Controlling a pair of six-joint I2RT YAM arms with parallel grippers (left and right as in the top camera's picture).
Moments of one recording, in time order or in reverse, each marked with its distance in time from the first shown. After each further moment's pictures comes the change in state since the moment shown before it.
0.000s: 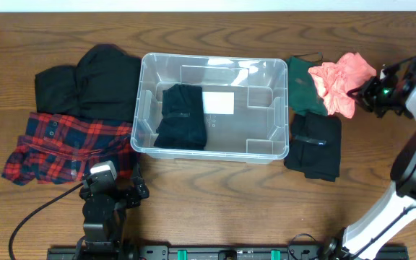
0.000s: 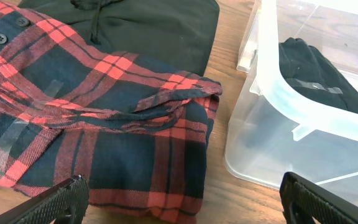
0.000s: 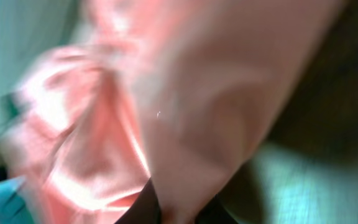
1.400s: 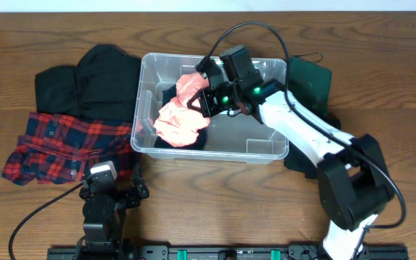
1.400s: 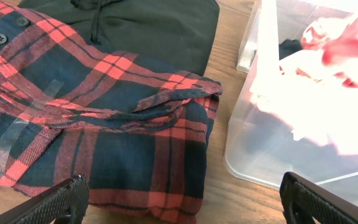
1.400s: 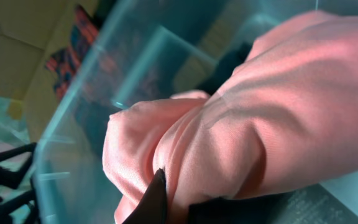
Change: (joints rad) left arm 0.000 0.000 0.000 0.000 0.000 0.000; right arm 0.998 -0.107 0.002 0.252 -0.021 0.006
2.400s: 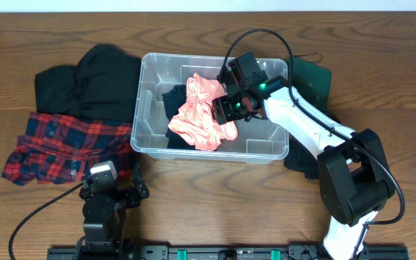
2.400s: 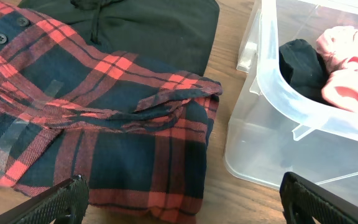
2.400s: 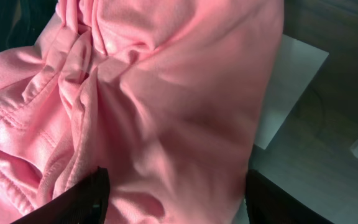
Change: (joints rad) left arm 0.000 0.000 0.000 0.000 0.000 0.000; right arm -0.048 0.021 0.000 -0.264 0.325 -0.074
